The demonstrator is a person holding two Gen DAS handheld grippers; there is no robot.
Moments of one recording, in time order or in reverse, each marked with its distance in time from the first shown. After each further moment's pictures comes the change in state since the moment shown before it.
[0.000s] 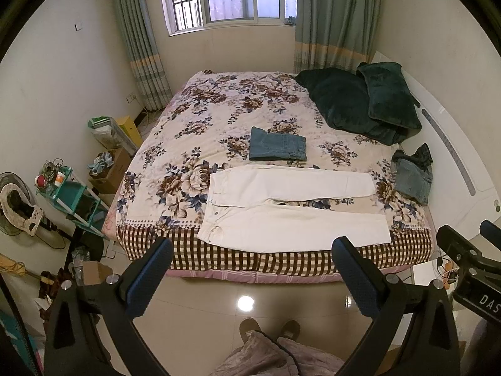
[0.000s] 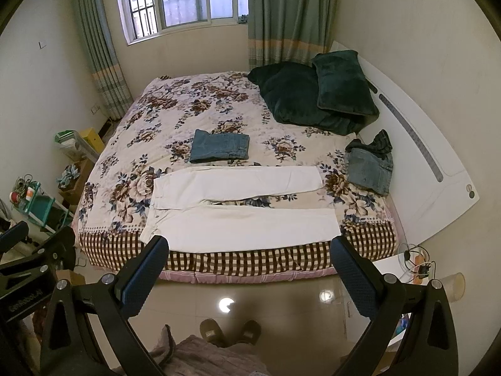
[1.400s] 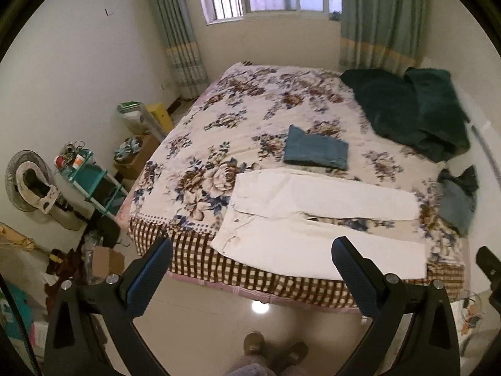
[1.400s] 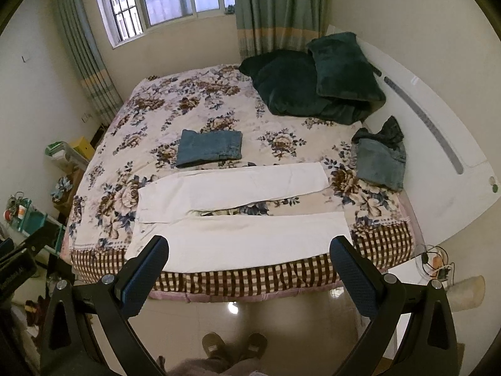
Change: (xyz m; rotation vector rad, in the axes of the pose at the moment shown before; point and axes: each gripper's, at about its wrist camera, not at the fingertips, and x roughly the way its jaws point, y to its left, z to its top) left arm 0.124 -0.017 0.030 -0.121 0.015 0.187; right arm 0.165 -0.035 0.051 0.050 0.036 0.010
